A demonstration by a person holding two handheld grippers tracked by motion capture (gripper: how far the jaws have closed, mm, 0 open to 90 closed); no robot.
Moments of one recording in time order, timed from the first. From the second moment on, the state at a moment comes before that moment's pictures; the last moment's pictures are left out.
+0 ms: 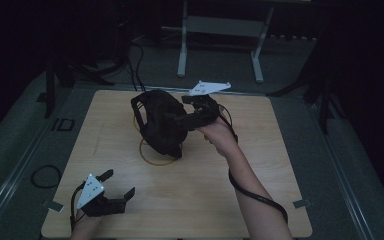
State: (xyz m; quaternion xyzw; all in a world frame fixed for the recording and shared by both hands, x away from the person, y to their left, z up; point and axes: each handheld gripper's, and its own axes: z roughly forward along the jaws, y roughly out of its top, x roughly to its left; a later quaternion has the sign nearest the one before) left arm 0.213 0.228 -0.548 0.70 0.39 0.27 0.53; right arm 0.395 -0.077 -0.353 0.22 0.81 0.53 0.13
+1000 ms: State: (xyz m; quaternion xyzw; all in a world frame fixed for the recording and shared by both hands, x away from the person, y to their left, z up) left arm 0.213 0.228 -0.550 0.70 0.39 0.26 0.53; right arm 0.347 -0.144 -0.418 0.22 0.81 0.53 0.14
